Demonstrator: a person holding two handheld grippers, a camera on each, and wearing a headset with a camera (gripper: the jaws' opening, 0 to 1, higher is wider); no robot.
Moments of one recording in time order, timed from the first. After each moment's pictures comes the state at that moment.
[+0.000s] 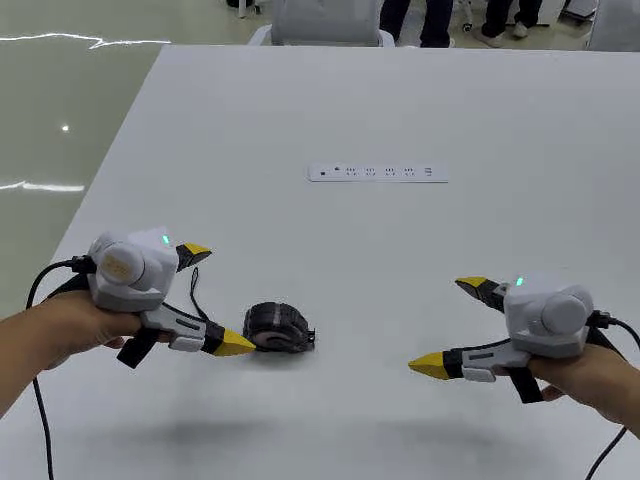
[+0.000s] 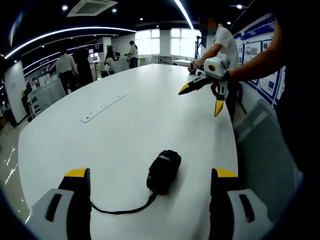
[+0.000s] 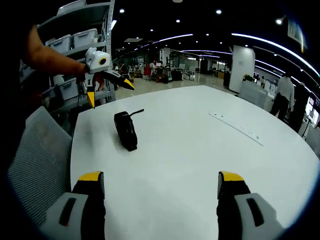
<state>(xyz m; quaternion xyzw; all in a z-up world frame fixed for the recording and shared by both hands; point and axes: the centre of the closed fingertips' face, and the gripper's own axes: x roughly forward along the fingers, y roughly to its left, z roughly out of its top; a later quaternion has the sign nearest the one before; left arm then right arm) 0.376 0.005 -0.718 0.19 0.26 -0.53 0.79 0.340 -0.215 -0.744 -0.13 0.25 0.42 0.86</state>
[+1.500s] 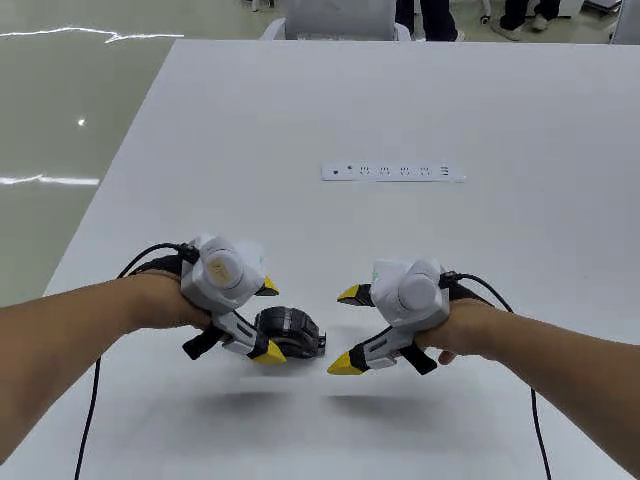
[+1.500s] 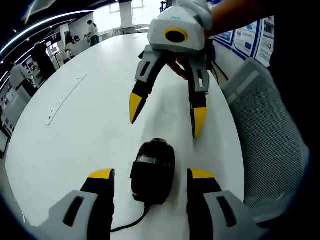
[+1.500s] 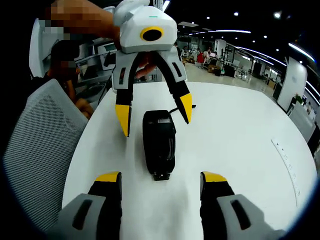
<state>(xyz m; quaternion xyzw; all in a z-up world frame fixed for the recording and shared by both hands) 0.368 -0.036 -0.783 0.32 0.32 -0.61 0.65 0.352 -0.079 -0.796 -0.23 0.27 0.59 0.72</state>
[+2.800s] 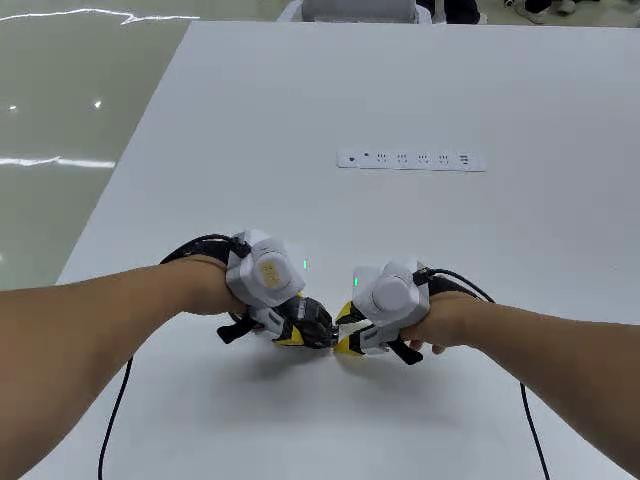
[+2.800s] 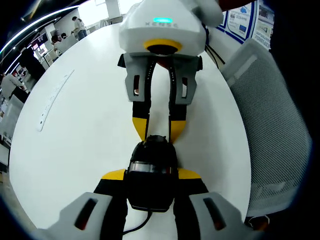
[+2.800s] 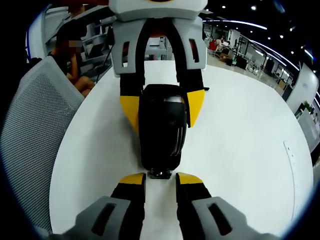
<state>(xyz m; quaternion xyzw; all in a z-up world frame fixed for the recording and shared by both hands) 0.367 -0.041 -0.802 0.39 0.33 -0.61 0.61 0.356 -0.070 -0.835 -0.30 0.31 0.60 0.67</state>
